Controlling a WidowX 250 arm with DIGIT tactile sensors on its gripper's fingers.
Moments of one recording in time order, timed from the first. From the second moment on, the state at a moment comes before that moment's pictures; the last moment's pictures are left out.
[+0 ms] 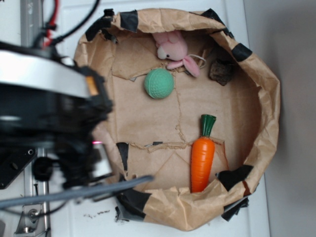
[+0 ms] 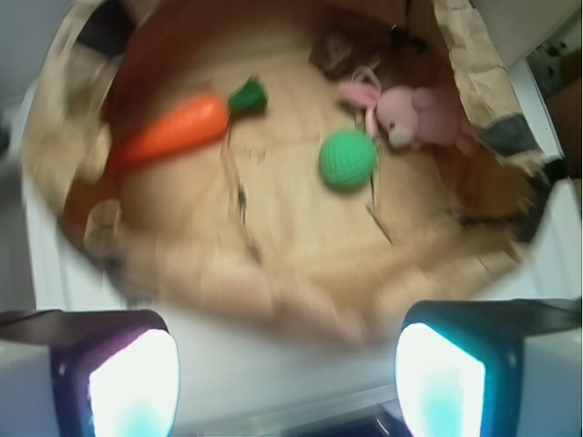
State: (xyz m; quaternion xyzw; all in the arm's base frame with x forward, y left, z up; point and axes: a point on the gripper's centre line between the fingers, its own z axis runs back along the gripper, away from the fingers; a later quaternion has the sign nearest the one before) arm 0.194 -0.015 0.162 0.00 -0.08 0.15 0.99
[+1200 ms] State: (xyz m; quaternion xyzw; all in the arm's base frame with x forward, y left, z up) arm 0.293 -0.049 0.078 -0.10 -0.05 0.35 0.93
